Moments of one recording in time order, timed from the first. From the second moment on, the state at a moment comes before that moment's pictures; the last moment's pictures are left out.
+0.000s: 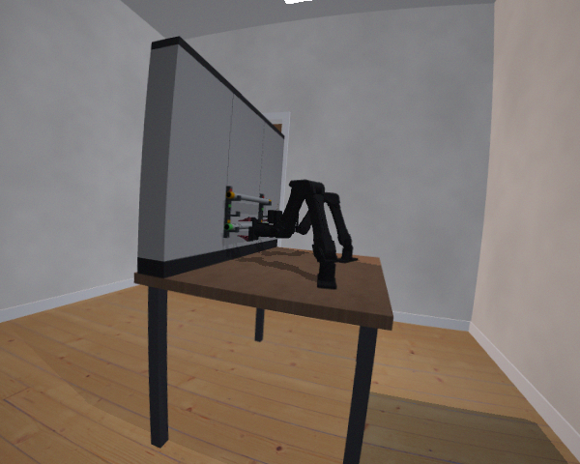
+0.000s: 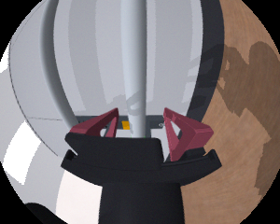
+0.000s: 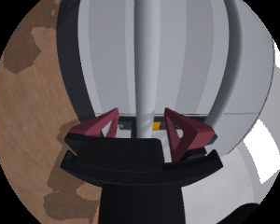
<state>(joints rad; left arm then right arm) -0.71 1.93 0.80 1.11 -0.53 1.57 0.75 1.96 0.85 1.10 0.39 -1.58</state>
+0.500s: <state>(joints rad) -0.70 1.95 0.84 1.09 -0.51 1.57 0.74 1.98 0.89 1.08 0.38 -1.58</state>
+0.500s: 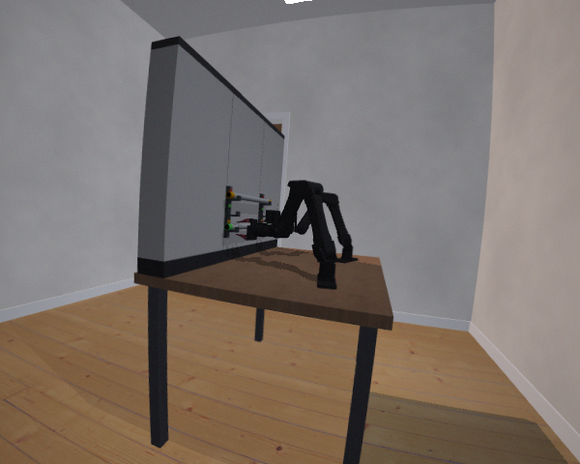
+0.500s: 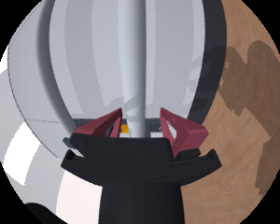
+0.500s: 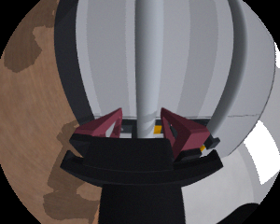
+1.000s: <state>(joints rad) -0.70 1.95 0.85 1.10 -0.51 1.57 0.74 1.98 0.90 1.08 0.38 -1.58</state>
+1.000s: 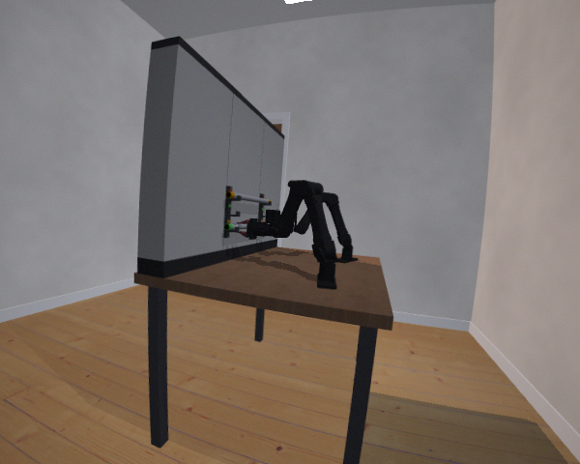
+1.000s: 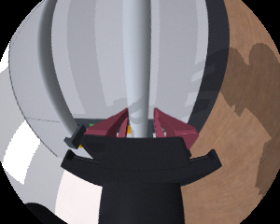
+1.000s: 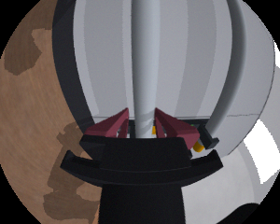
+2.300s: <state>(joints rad) -0.70 1.95 0.85 1.11 -0.51 1.57 0.74 1.98 0.90 1.10 0.38 -1.58</state>
